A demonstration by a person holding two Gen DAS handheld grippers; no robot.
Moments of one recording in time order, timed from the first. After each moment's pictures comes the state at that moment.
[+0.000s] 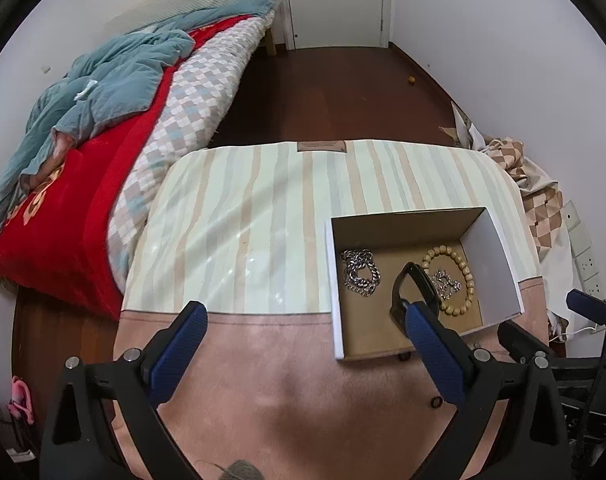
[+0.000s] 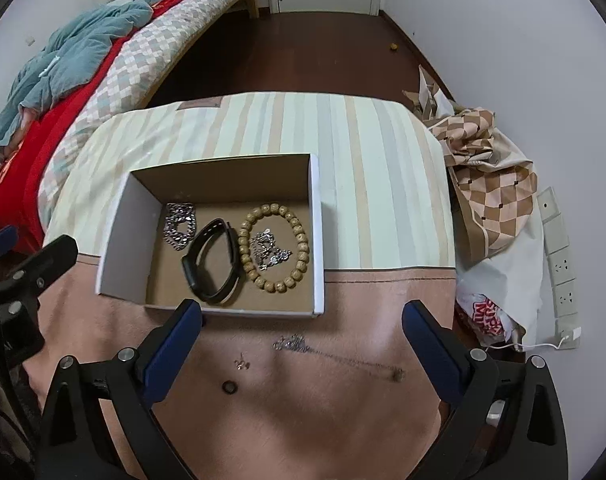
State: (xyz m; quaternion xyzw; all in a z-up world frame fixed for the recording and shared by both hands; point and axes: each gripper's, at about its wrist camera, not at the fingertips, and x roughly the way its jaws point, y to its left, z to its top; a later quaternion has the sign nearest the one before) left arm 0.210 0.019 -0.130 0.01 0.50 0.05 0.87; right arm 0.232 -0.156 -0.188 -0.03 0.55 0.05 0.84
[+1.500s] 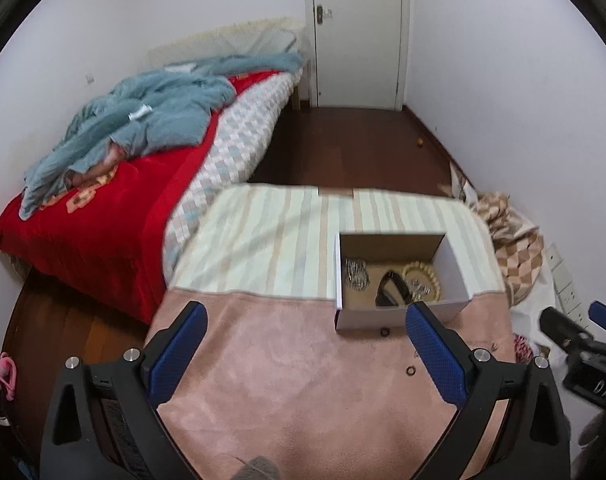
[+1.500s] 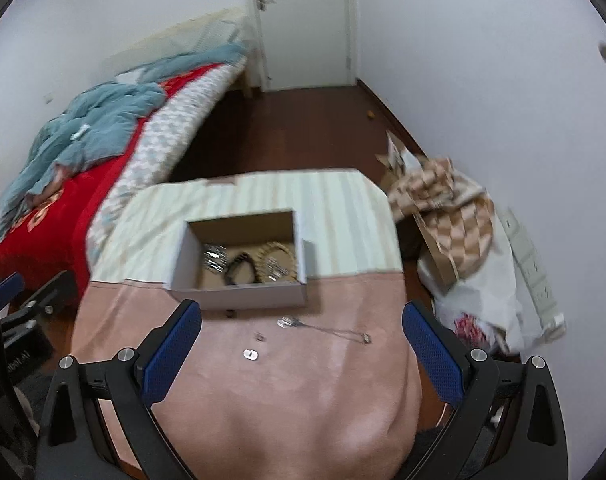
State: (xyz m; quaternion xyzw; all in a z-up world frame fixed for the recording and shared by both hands) left arm 0.104 0.012 -0.073 -0.02 0.41 0.08 0.91; right arm 0.113 -0.195 -0.093 0.02 0.43 0.03 0.90
